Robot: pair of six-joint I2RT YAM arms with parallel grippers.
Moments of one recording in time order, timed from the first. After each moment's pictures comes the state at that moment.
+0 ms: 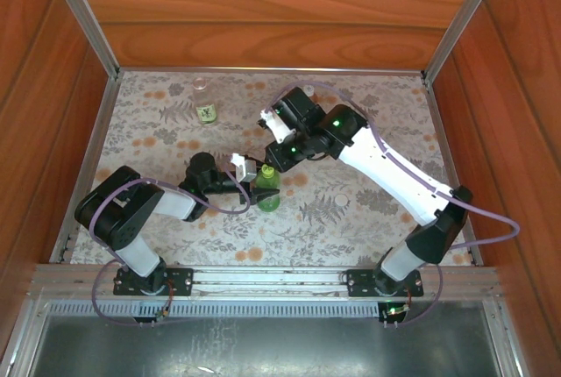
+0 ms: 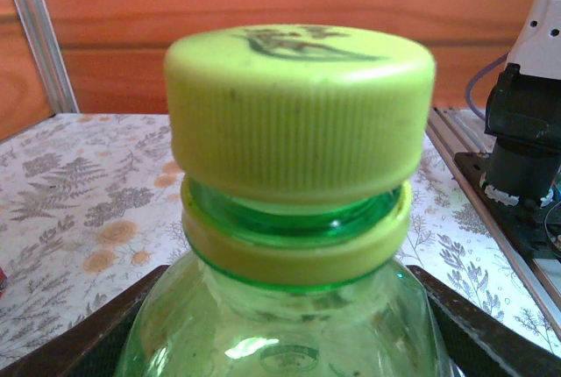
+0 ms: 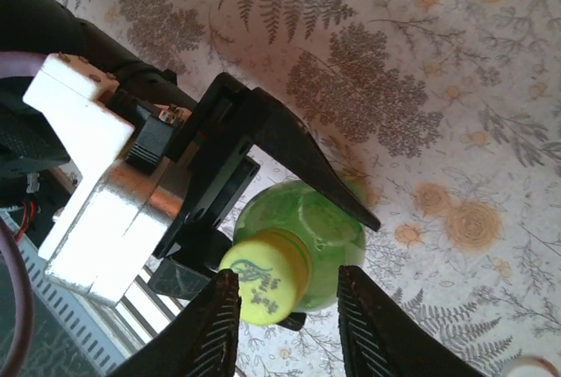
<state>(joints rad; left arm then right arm) -0.61 1.64 0.43 1.15 0.89 0.08 0.89 1.59 1.70 -1.14 -0.17 0.16</state>
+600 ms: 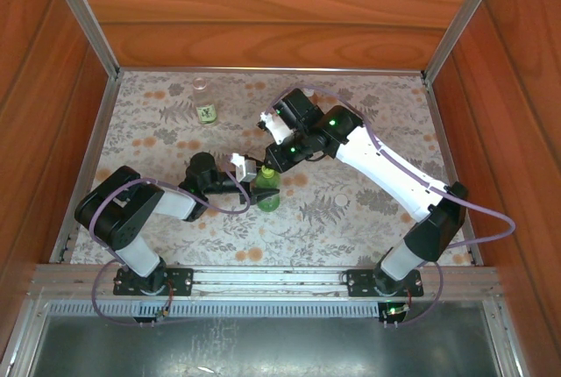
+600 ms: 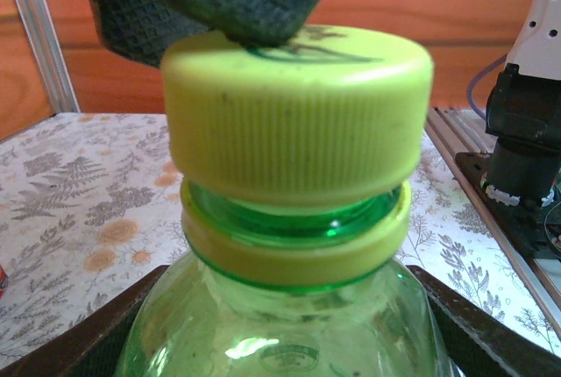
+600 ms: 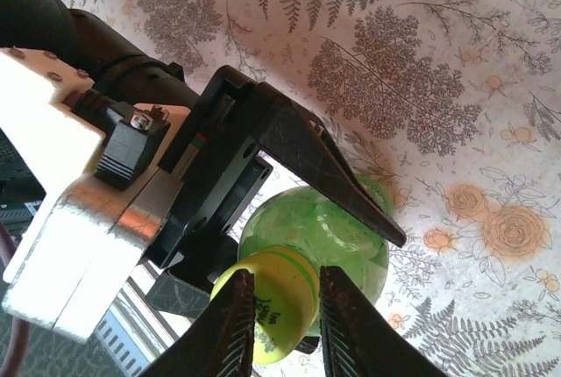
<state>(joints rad) -0.61 1.64 0.43 1.15 0.89 0.08 0.86 1.60 1.63 -1.08 -0.26 0.16</state>
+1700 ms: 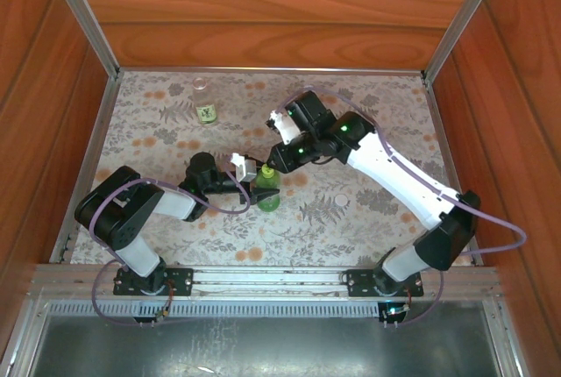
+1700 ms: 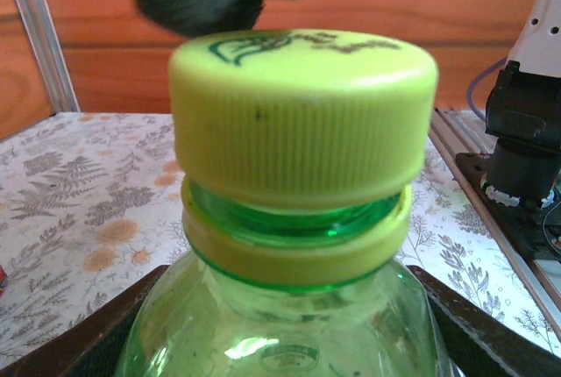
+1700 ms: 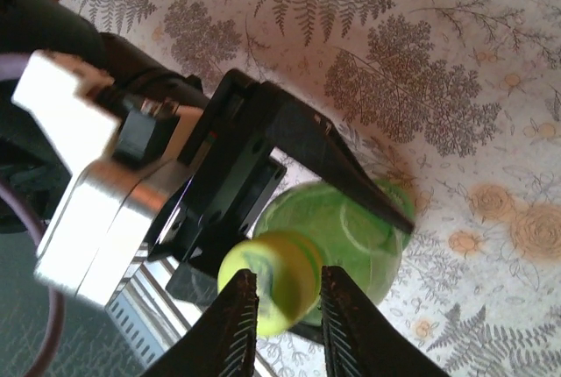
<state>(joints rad) -0.61 1.64 0.43 1.15 0.89 0.08 0.82 1.53 1.53 -0.99 -0.33 0.21</state>
